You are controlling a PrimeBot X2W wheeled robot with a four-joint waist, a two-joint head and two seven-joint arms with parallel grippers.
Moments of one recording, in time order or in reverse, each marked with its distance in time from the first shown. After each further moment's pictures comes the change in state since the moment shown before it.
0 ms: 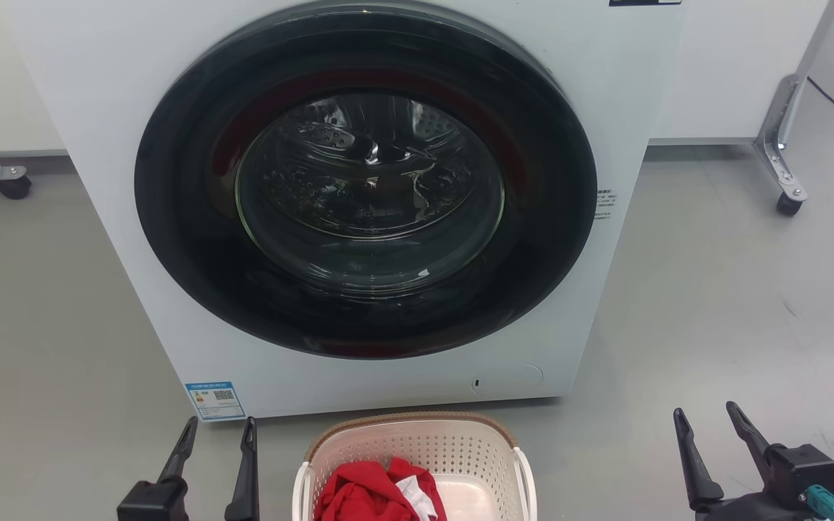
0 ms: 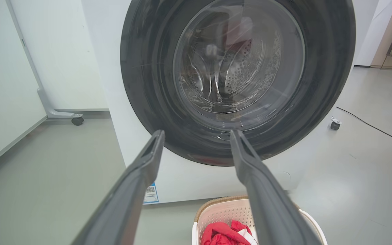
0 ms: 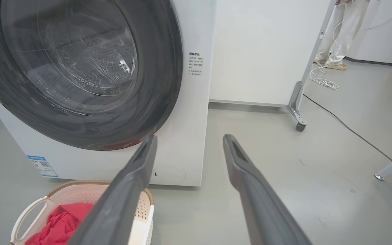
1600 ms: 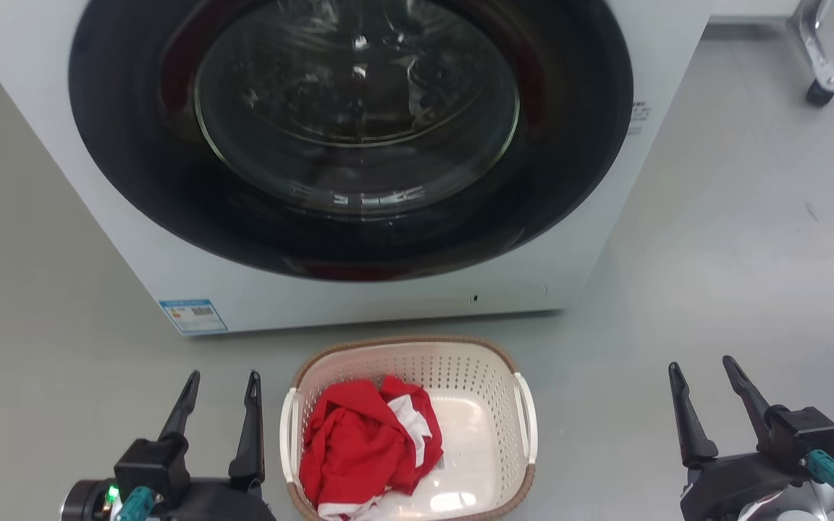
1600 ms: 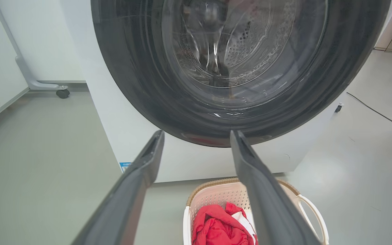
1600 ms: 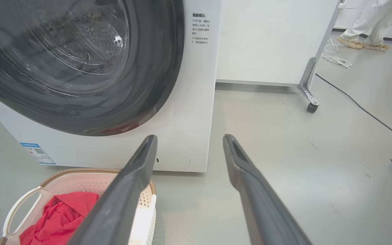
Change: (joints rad) left arm -0.050 -0.021 0.022 -0.052 0.014 0.000 0.040; right arm -0.058 0.015 -0.020 -0.040 -0.011 0.000 0.000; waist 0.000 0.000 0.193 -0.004
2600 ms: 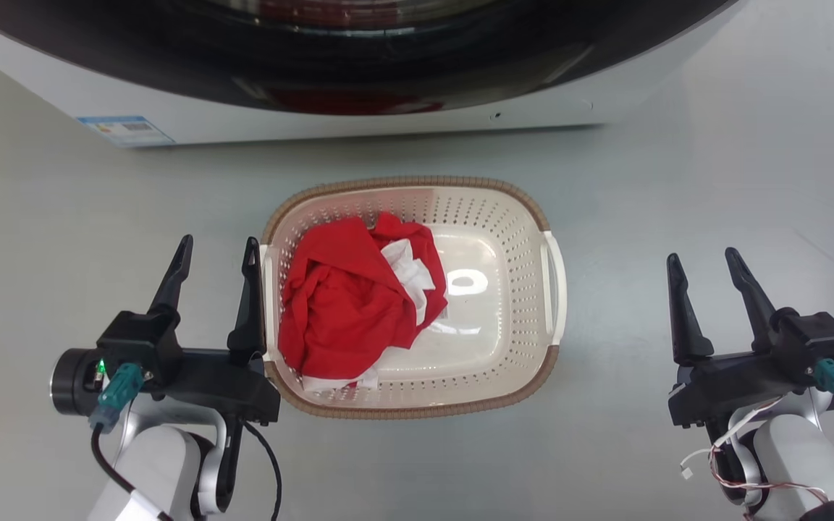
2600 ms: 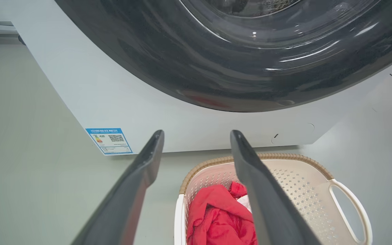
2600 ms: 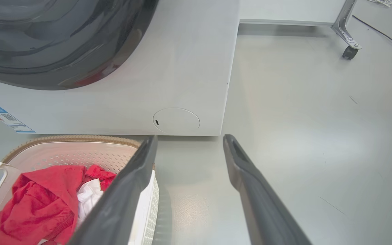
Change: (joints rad) left arm -0.283 -0.020 0.006 0.039 0.001 -0.011 0.024; right arm -0.202 0.038 -0.023 -0.010 -0.008 -0.009 -0.003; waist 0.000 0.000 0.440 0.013
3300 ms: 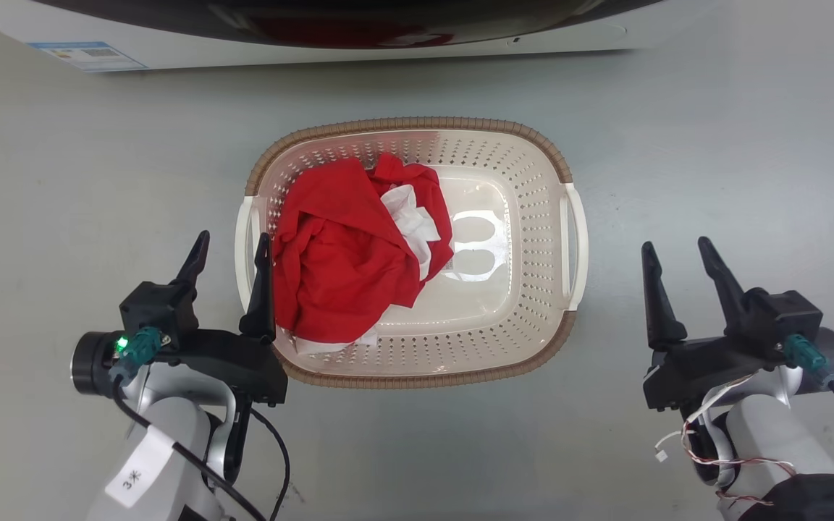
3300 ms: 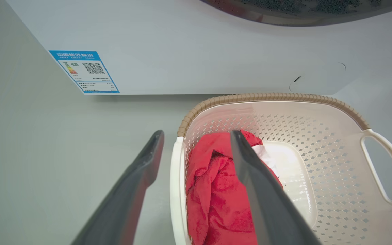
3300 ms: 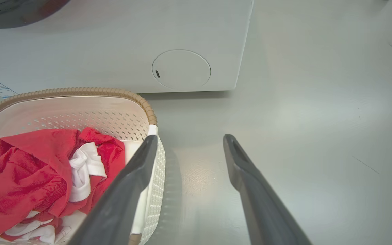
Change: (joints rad) left arm -0.105 -0.030 -0.007 0.197 -0.018 -0.044 0.003; right arm -0.089 0.051 0.010 0.114 0.001 0.018 -0.002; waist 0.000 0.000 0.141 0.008
